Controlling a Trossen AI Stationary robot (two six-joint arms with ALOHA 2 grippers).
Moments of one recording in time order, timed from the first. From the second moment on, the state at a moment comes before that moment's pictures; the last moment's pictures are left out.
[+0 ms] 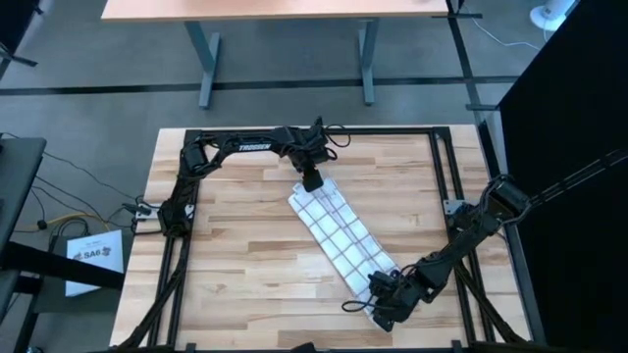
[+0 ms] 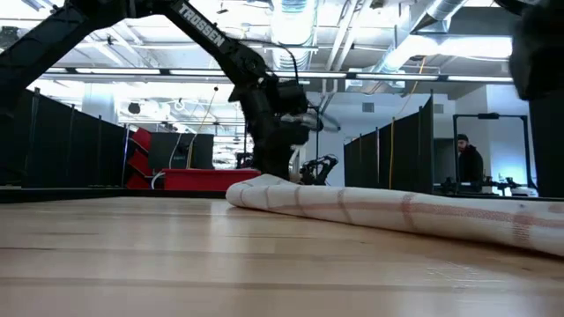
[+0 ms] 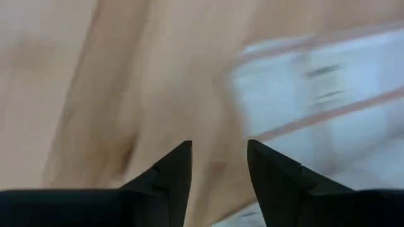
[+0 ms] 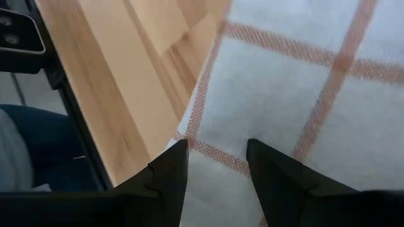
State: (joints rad) left arm 0.44 2.14 1.64 -0.70 0.23 0.11; right arm 0.75 1.72 0.87 -0.17 0.12 1.29
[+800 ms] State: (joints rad) left arm 0.35 2.15 1.66 -0.70 0.24 0.18; right arm 0.86 1.72 1.04 -0.74 0.08 1.83
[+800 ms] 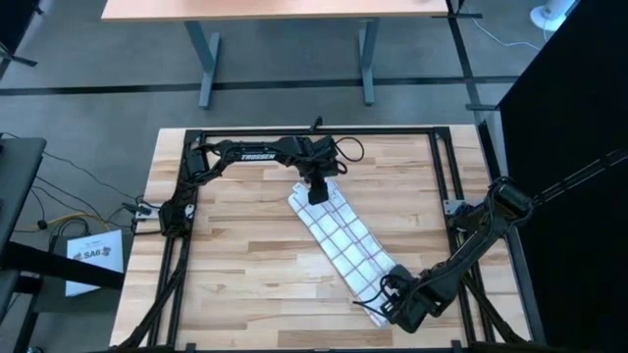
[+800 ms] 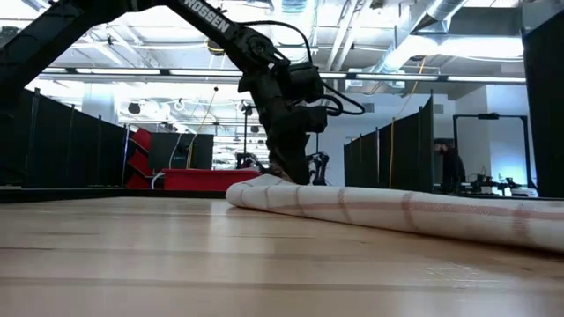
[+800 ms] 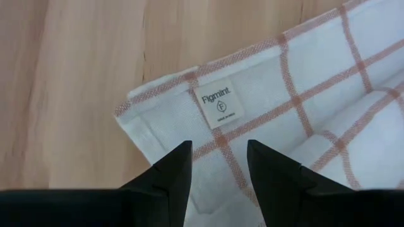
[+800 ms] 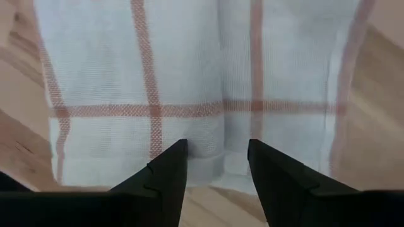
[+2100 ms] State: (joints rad) left arm 0.31 2.24 1.68 -0.68 0.15 0.14; right arm 0.87 1.72 0.92 -0.46 0.13 1.91
